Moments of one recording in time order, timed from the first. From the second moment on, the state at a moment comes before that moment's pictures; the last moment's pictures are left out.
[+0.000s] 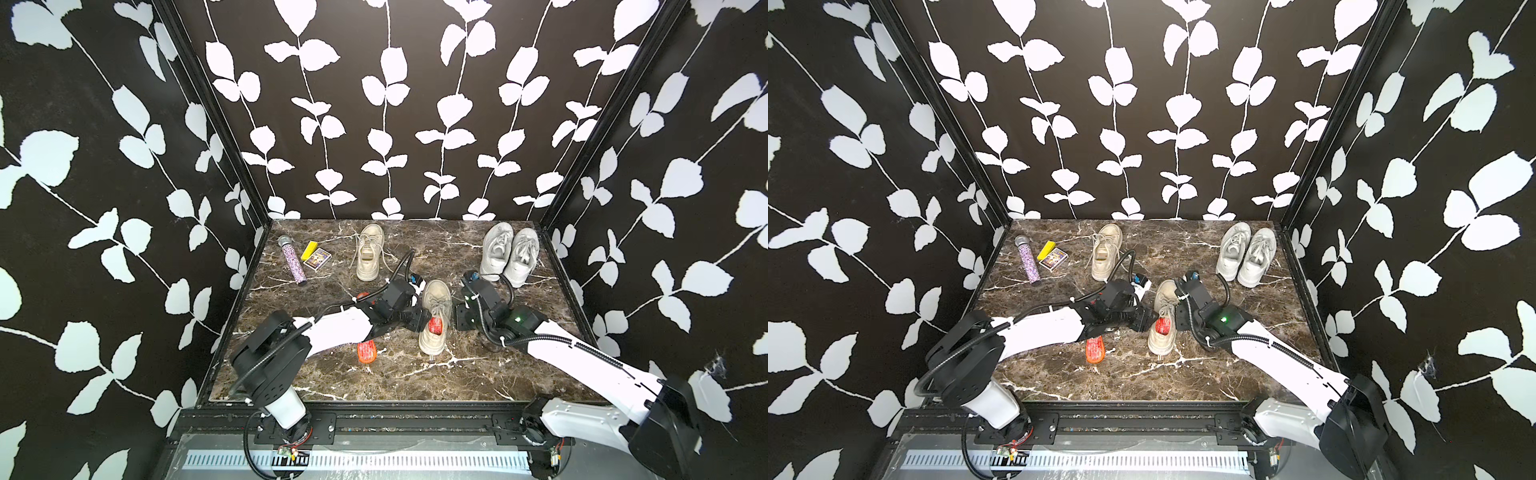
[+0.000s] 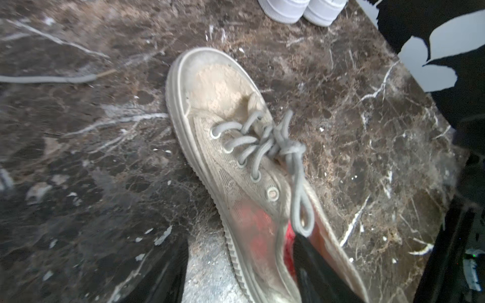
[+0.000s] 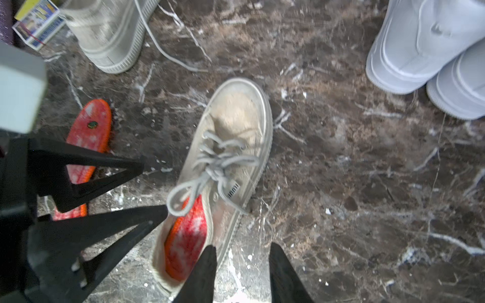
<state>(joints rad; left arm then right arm) -0.88 1.64 0.93 -0.02 0.11 -0.35 0.73 1.16 0.86 -0.59 0.25 0.51</state>
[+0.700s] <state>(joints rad) -0.89 1.63 0.88 -0.01 0.10 -0.35 0.73 1.32 0.84 -0.49 0.18 0.57</state>
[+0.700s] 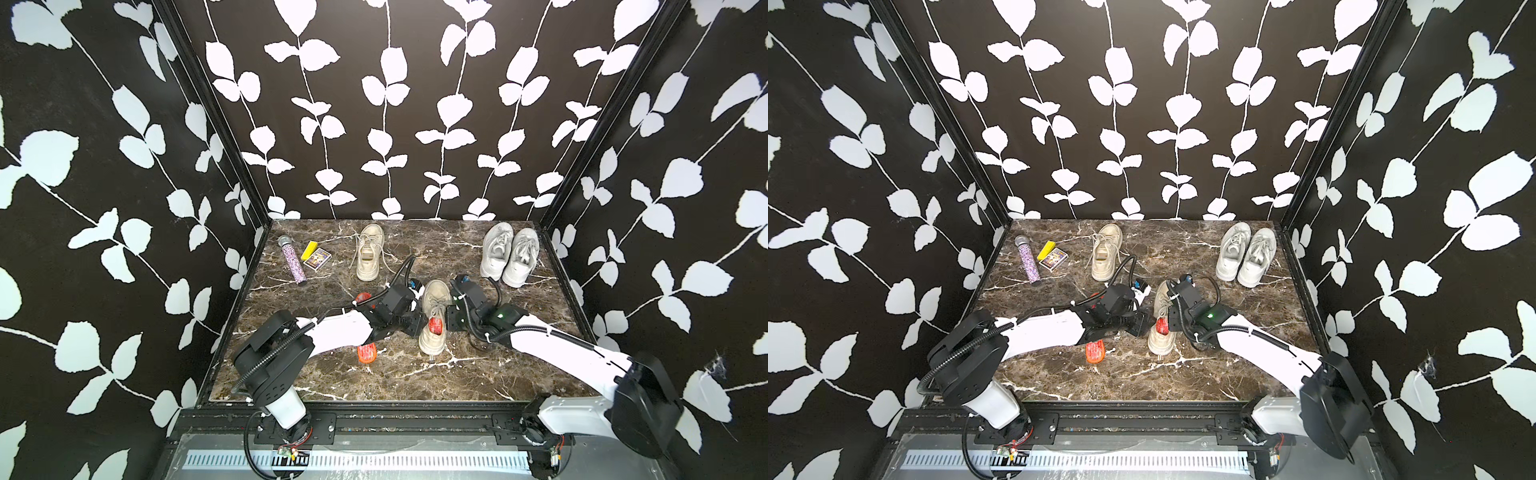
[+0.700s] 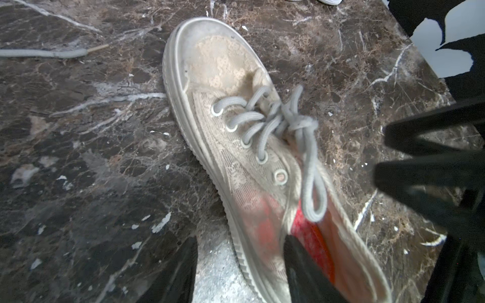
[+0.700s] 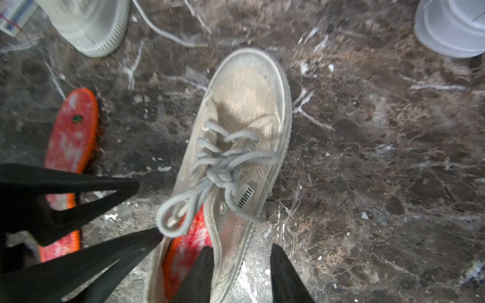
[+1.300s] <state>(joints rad) -0.89 1.66 0.92 -0.01 0.13 -0.34 0.73 1.45 0.95 -0.45 0.16 0.54</state>
